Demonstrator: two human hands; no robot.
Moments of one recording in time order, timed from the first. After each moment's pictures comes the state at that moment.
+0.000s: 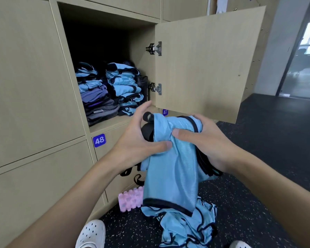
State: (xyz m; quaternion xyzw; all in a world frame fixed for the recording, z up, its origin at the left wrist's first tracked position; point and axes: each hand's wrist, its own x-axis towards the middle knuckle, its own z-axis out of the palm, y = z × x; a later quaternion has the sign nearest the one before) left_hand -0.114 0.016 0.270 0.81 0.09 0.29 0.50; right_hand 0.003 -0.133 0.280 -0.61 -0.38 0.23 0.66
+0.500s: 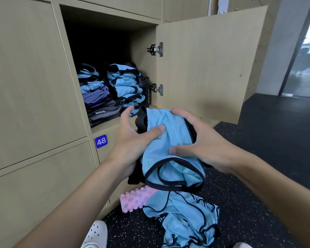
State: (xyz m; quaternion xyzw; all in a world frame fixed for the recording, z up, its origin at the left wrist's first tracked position) left_hand -0.108 0.011 0.268 0.65 0.16 0.35 0.66; right_hand 0.002 -0.134 0.281 -0.65 -0.48 0.19 0.56
